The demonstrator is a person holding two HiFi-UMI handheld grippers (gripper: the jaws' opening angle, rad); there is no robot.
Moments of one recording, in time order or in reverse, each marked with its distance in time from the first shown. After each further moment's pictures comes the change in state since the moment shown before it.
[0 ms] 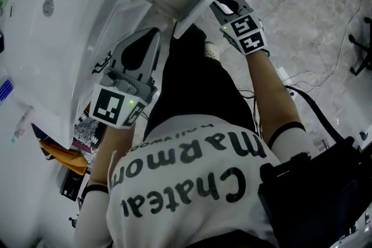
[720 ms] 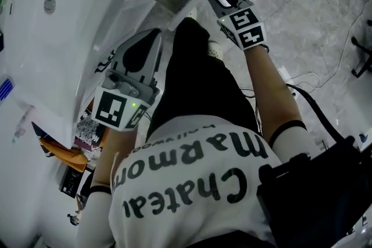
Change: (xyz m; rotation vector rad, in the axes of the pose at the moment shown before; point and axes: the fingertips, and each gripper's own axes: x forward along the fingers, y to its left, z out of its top) left arm -0.008 0.012 -0.004 -0.016 -0.015 0.023; right arm 0.022 0.003 0.029 0.032 -0.041 -0.010
